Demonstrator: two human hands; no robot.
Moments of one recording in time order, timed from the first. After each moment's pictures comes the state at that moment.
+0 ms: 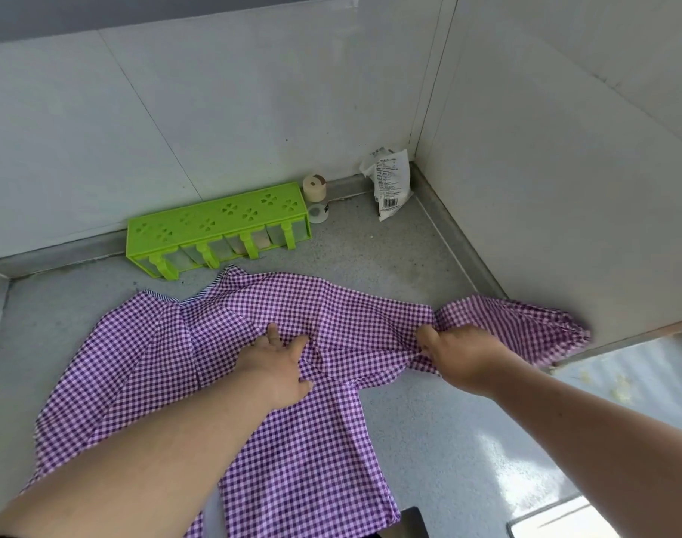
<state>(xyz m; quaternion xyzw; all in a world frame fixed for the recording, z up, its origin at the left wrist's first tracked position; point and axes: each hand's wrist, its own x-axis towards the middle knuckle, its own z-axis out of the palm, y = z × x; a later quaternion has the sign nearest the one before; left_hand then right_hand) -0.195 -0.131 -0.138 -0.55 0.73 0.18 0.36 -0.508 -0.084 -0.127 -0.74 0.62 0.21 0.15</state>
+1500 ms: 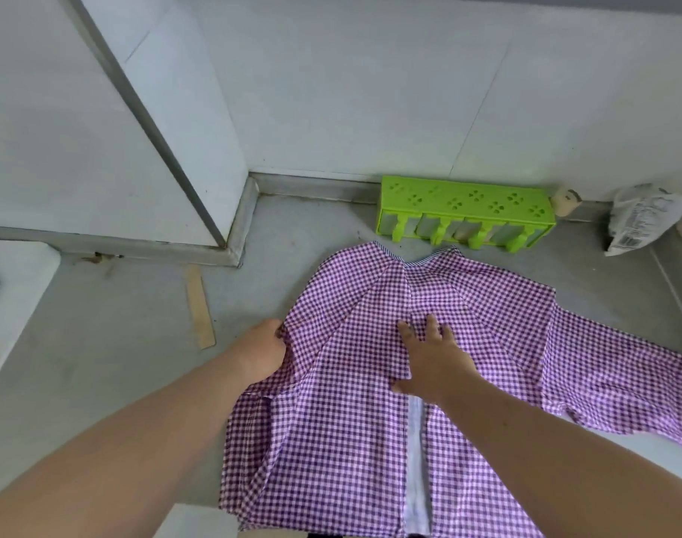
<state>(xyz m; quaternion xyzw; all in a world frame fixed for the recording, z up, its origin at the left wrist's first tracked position) 0.186 -0.048 -0.150 -0.75 0.45 0.47 -0.03 -0.112 -0.096 -0.147 -0.74 0.58 0.28 0.21</state>
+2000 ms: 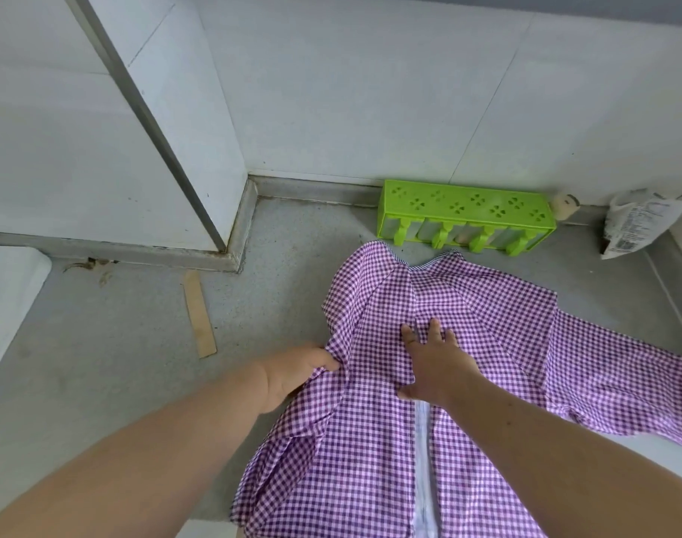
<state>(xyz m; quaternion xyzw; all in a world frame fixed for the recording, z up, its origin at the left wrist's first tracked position) 0.148 -0.048 -0.141 -0.62 0.28 0.73 -0.10 -0.104 -0.103 -0.151 -0.73 0.57 0.31 0.20</state>
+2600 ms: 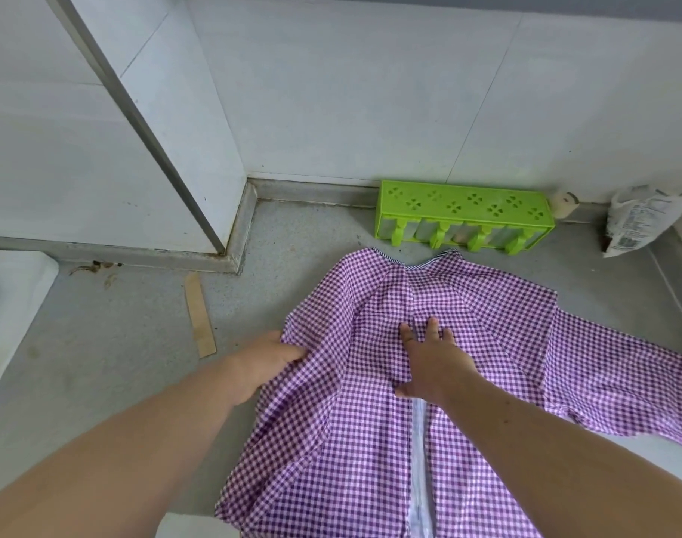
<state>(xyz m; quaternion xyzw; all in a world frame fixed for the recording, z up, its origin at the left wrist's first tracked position) 0.172 -0.049 -0.118 -0.69 0.31 0.64 -0.12 -0.107 -0.105 -0.151 -0.74 0.57 0.30 0.20</state>
